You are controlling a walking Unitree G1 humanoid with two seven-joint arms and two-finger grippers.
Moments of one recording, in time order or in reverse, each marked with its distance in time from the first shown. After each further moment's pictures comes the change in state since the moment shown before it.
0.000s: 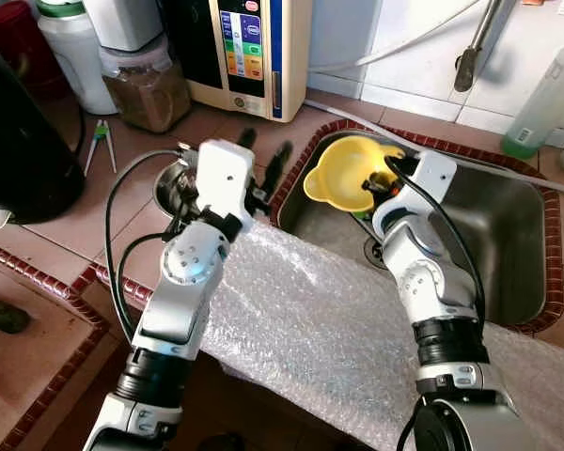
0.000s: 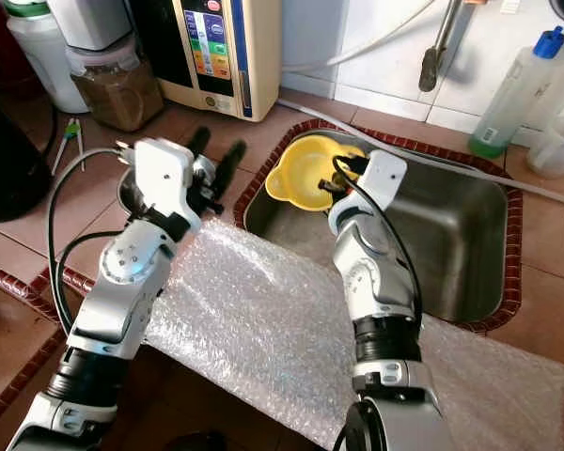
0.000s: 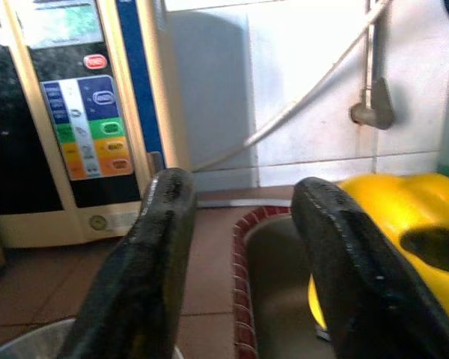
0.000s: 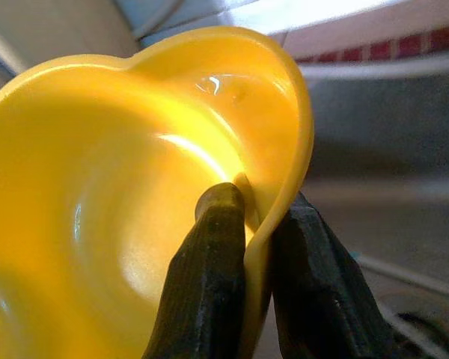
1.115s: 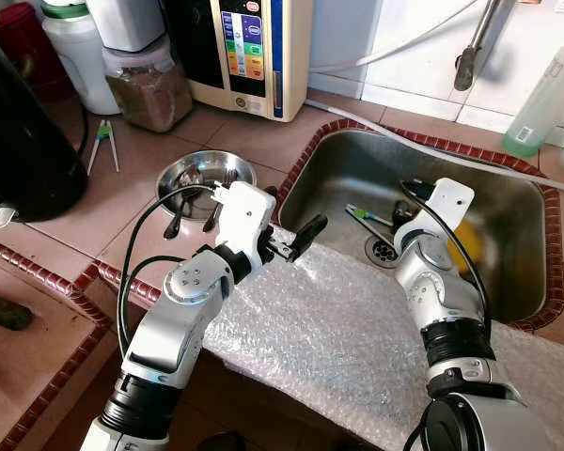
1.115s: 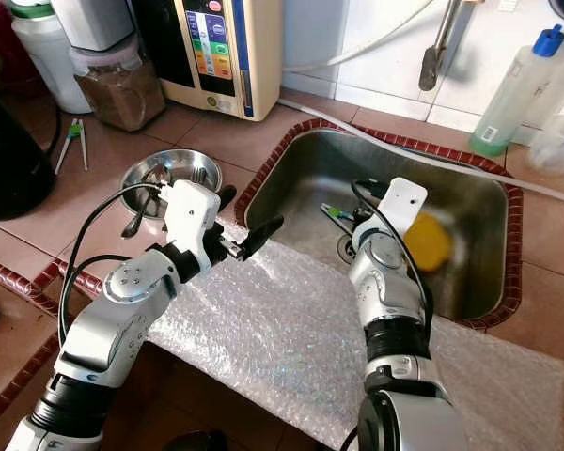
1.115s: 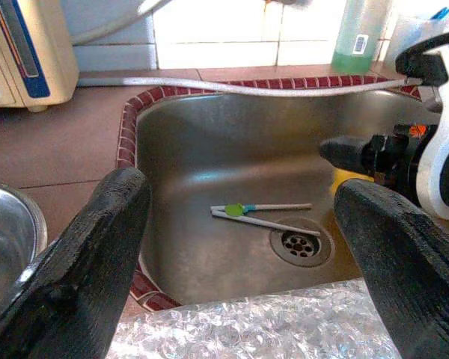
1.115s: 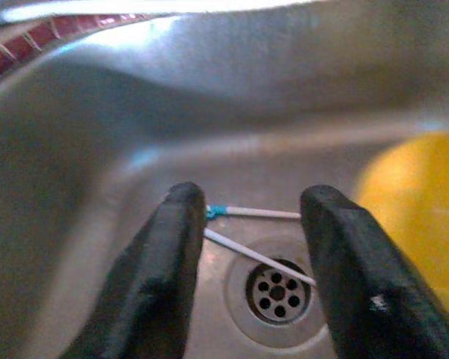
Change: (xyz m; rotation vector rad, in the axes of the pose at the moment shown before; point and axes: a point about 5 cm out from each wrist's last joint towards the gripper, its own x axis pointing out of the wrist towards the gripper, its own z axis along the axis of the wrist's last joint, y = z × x) left arm -0.024 -0.024 -0.027 -0.141 0.296 -0.241; right arm 0.004 -0.042 -0.026 -0.068 0.069 -0.236
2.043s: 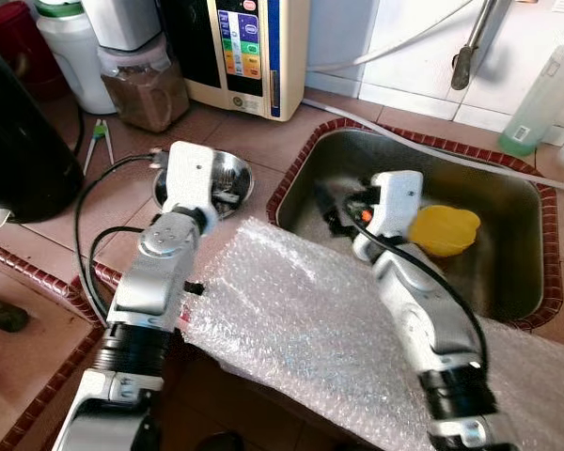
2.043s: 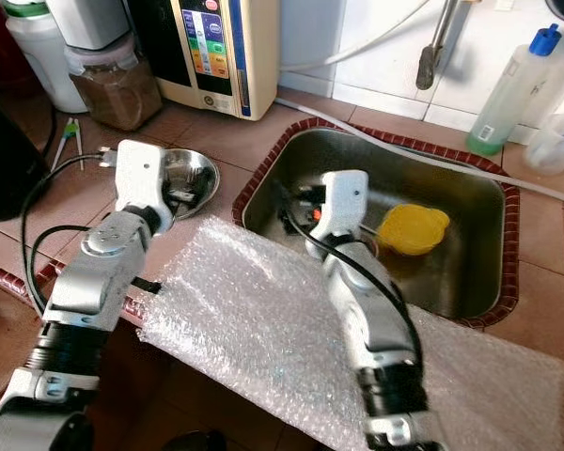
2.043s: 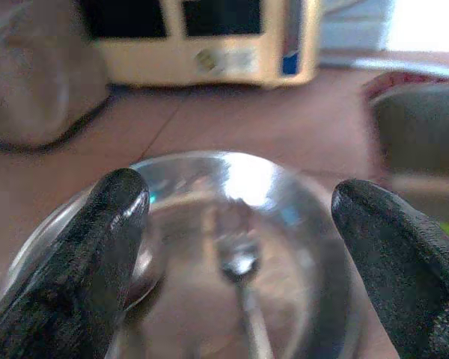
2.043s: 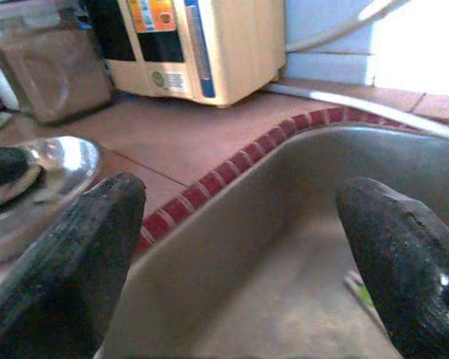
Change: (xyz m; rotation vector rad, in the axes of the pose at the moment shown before) left arm 0.003 0.084 0.004 0.016 0.097 0.525; right arm -0.059 0.046 0.007 -0.212 -0.201 0.619
